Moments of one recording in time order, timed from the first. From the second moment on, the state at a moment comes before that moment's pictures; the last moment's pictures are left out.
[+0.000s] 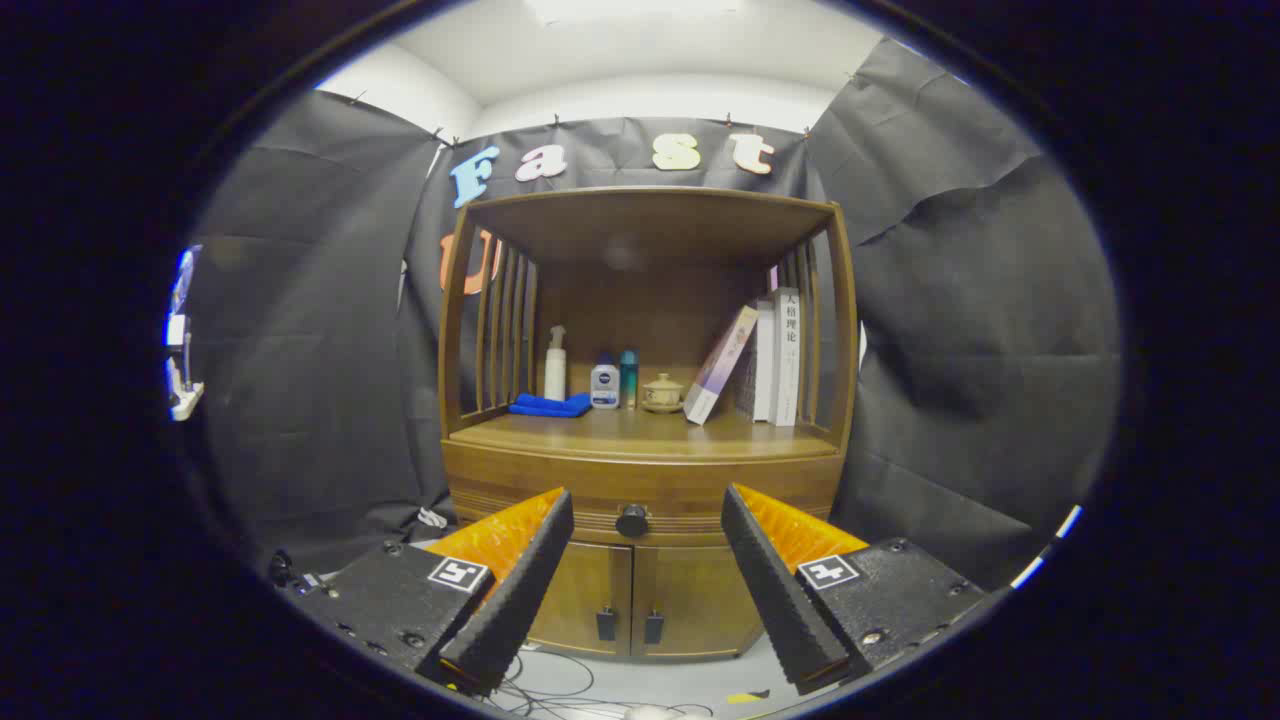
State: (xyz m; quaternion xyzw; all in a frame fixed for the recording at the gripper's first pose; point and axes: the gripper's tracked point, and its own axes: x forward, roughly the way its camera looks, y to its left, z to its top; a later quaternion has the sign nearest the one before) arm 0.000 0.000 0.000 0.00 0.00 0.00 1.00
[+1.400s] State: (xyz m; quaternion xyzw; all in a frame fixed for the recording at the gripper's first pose) arm 0.014 -0.001 -0.004 0.00 0.00 -0.01 1.00
